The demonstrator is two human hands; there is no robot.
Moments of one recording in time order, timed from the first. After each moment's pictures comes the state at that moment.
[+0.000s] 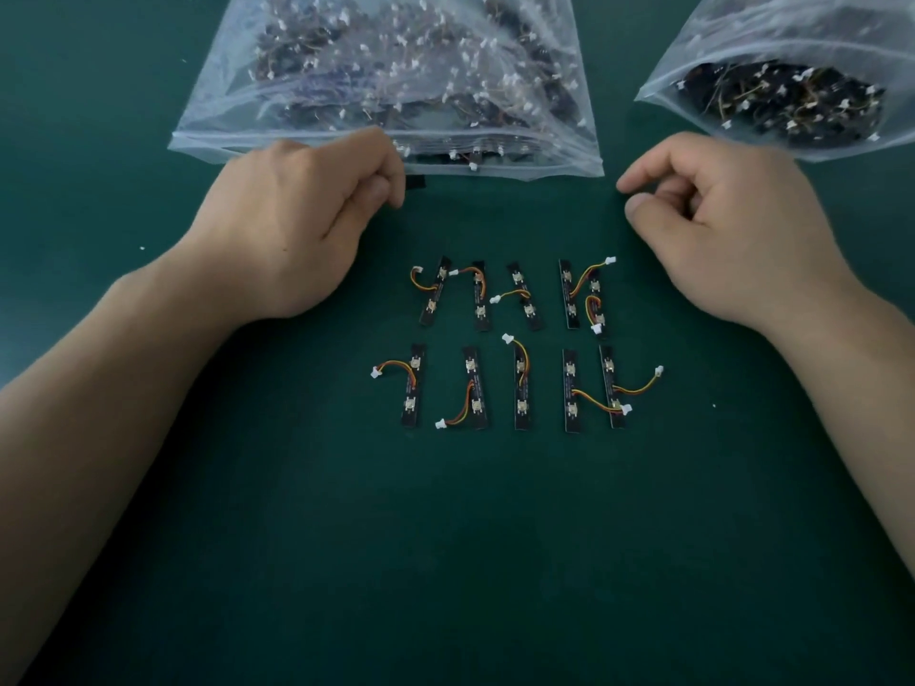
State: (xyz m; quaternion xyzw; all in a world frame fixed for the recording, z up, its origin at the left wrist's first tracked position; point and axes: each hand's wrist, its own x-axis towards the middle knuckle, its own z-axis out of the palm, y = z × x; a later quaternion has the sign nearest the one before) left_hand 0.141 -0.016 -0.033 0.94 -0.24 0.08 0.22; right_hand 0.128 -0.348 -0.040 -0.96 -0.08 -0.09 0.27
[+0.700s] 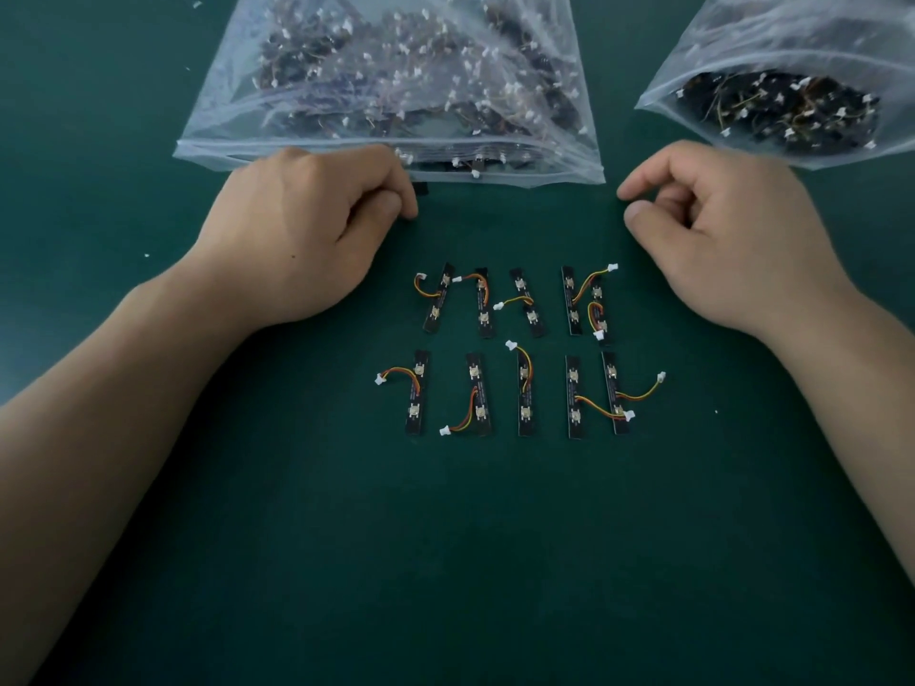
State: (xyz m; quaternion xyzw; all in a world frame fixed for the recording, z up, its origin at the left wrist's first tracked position) left_hand 0.143 -0.020 -0.038 0.95 -0.21 0.09 0.22; right_hand 0.128 -0.348 -0.039 -0.96 -0.08 -0.09 0.26
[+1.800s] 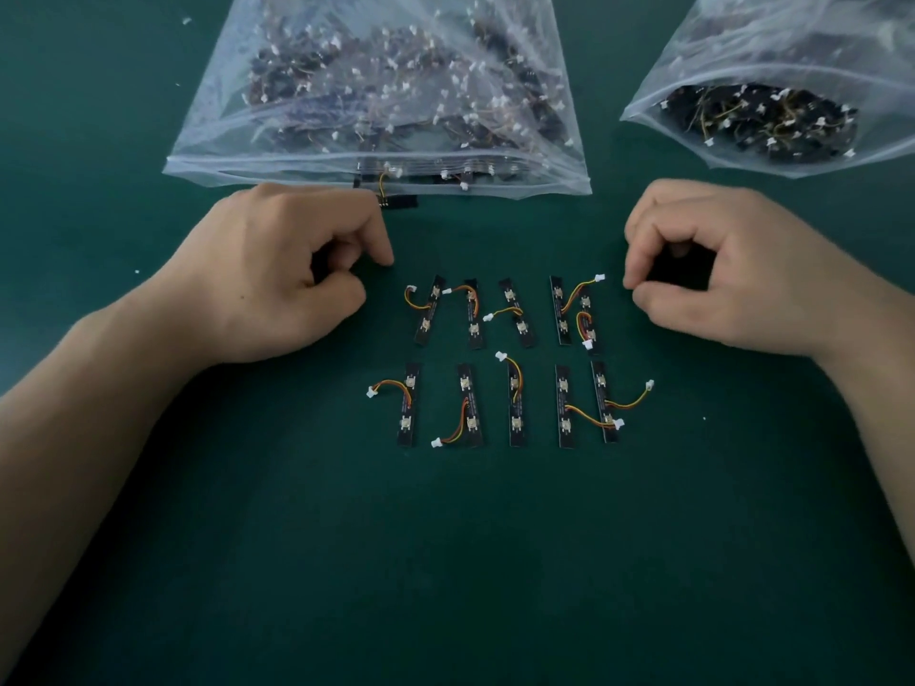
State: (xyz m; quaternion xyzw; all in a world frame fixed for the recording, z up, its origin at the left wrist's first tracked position) left_hand 0.130 -0.004 -0.026 0.93 -0.26 -0.01 0.27; right_hand 0.116 -0.365 -0.017 -0.92 -0.24 0.06 0.30
